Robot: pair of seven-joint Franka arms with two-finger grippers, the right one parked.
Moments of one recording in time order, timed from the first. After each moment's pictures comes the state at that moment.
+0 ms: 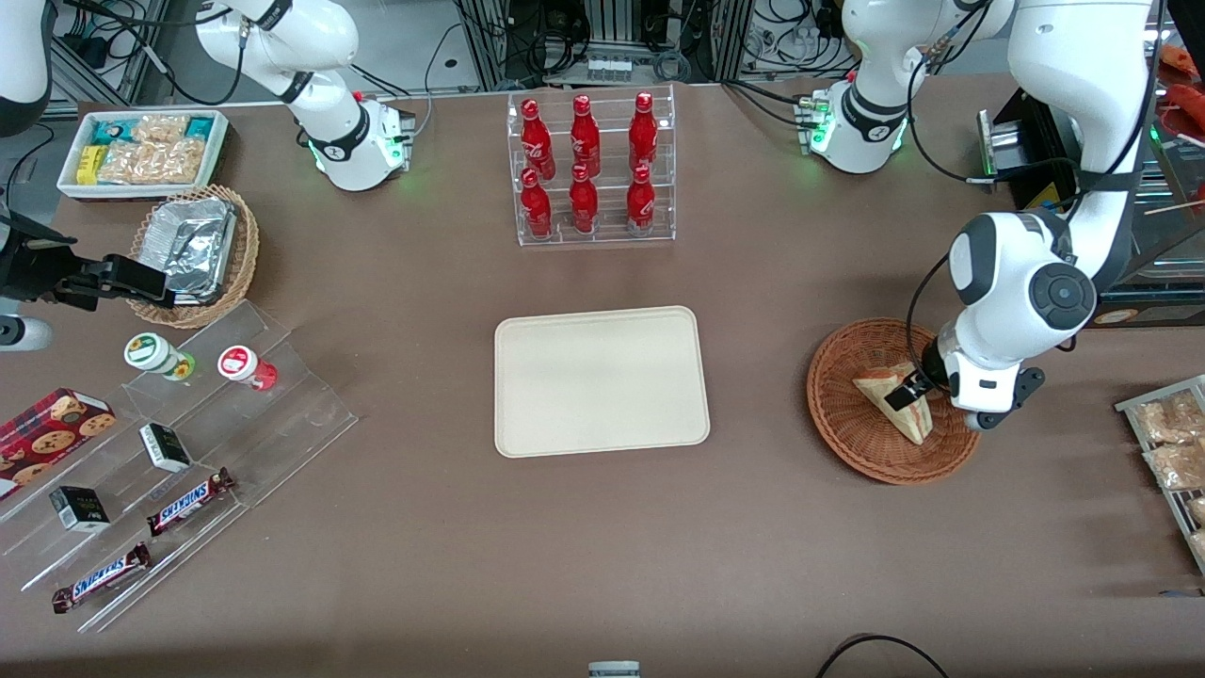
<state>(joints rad) -0.02 0.27 -0.05 -2.12 -0.02 2.37 -0.70</state>
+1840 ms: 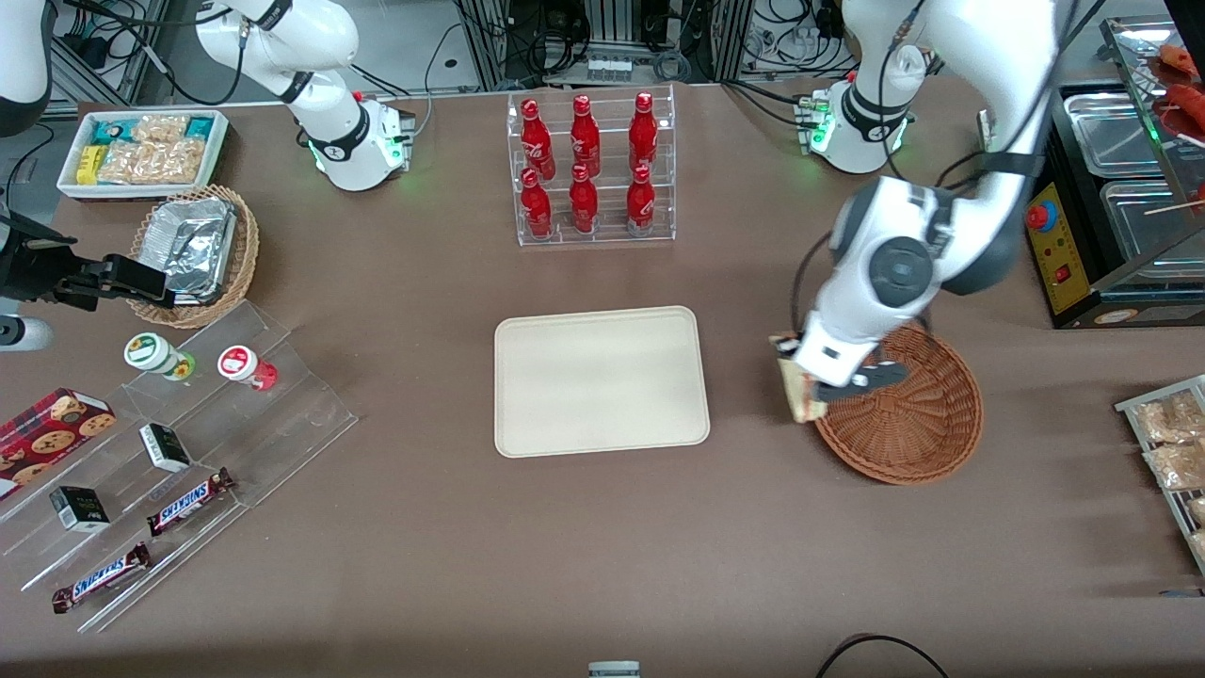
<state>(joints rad) -0.36 0.26 -0.08 -1.95 -0.02 2.09 -0.61</state>
